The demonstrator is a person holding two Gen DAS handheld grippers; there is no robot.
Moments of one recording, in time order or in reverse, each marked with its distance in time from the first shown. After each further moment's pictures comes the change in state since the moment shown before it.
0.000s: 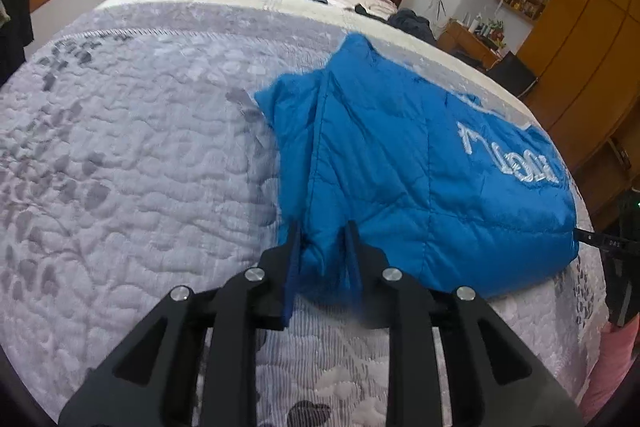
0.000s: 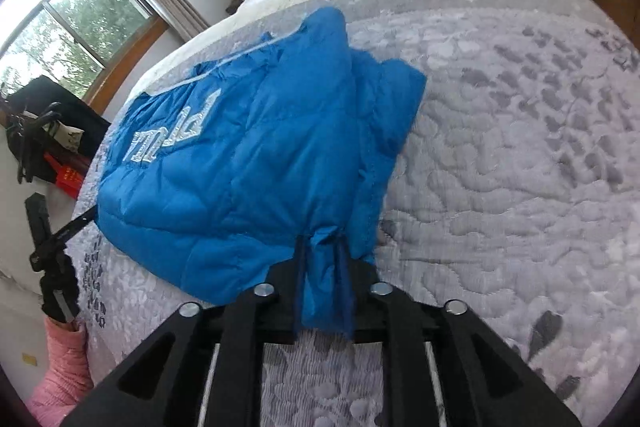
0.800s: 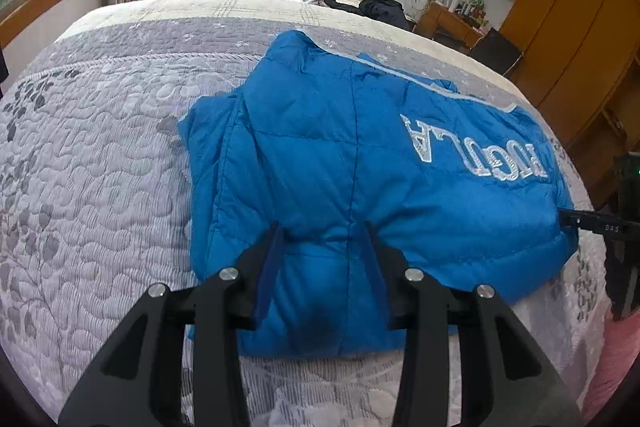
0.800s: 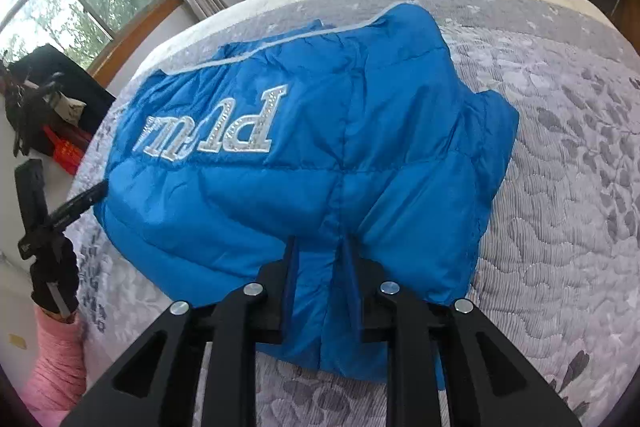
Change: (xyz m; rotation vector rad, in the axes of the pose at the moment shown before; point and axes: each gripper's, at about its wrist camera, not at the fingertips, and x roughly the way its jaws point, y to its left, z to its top) left arm 0.027 -0.044 0.019 0.086 0.046 -0.035; right arm 0.034 0.054 0.023 -0.085 0.051 0.007
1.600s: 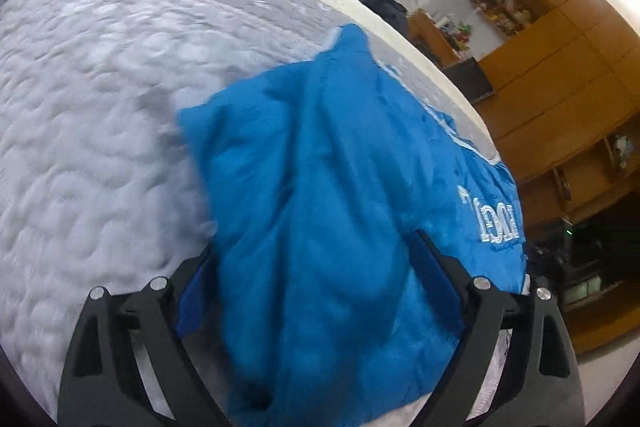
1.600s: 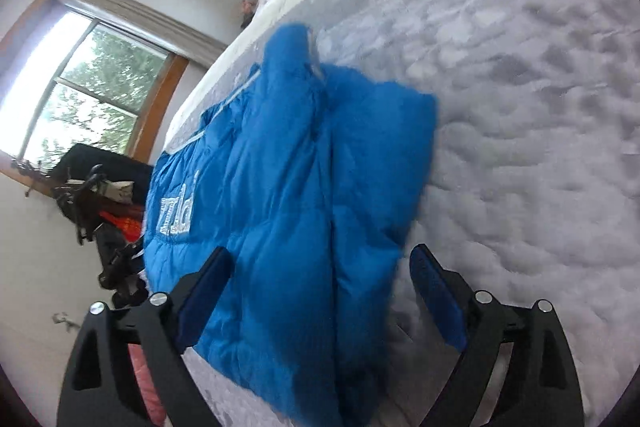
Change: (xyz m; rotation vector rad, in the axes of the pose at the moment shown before) left arm 0.059 0.069 0.041 -0.217 0.118 -0.295; right arm 0.028 -0.105 0.025 0.301 0.001 0.305
